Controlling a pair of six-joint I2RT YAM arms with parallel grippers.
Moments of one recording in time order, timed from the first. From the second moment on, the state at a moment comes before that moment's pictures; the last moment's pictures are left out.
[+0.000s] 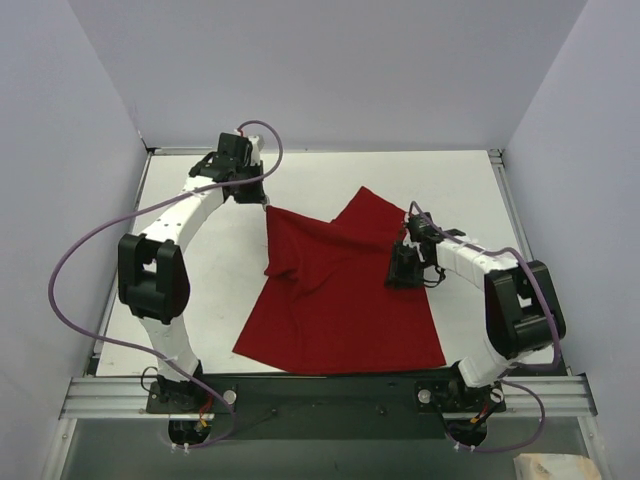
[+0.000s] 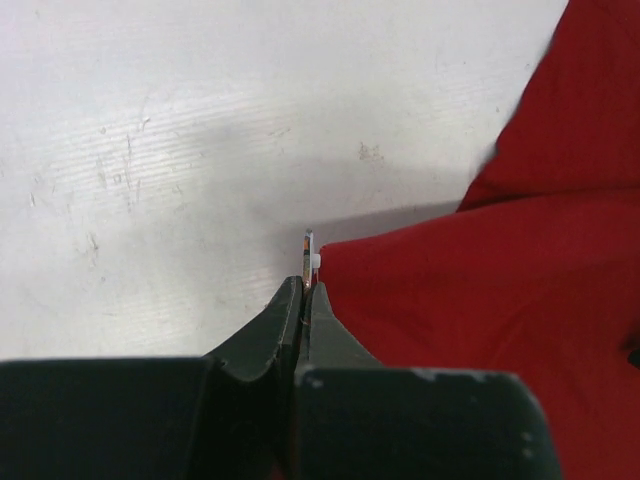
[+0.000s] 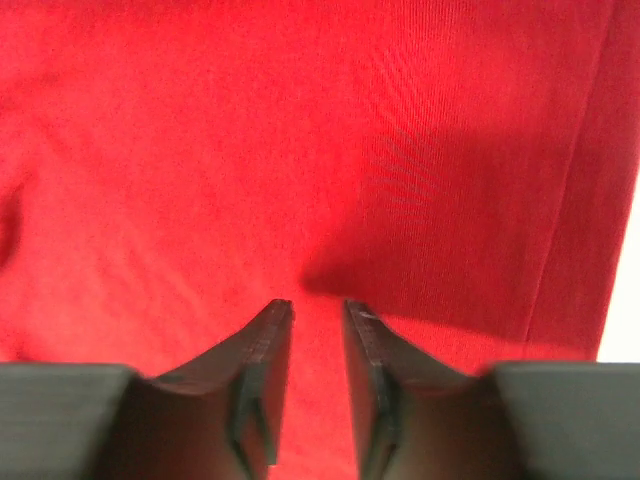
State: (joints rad) left arm -0.27 1.86 1.62 -0.61 0.11 -0.25; right arm 0.28 1.57 0.84 -0.48 -0.20 0.43
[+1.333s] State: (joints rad) left arm -0.25 1.99 2.17 -0.82 0.13 -0.23; right arm 0.22 1.25 1.12 -0.55 -0.18 0.47
